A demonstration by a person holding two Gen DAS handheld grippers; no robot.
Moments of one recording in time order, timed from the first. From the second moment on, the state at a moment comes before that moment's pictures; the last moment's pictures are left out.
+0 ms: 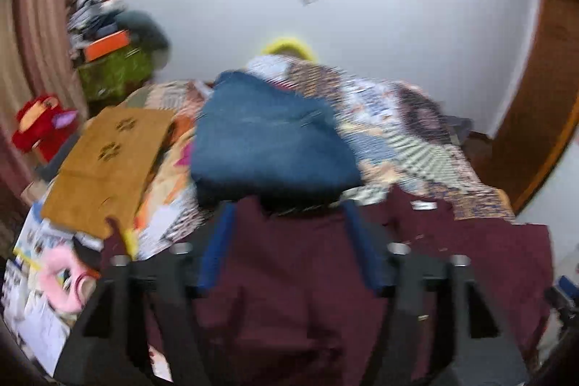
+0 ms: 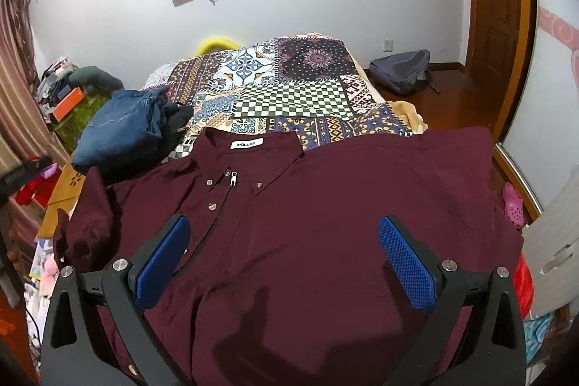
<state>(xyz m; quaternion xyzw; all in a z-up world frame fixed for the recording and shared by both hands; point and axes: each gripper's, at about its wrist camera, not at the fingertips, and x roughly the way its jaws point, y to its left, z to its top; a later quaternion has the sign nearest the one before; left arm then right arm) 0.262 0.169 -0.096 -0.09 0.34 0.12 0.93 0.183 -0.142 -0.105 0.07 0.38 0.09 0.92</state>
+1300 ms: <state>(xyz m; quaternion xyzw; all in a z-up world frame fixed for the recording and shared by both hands) 0.278 0.153 -0.027 -0.15 0.26 0.01 0.95 0.195 -0.135 -0.098 0.03 0.38 0.10 0.92</state>
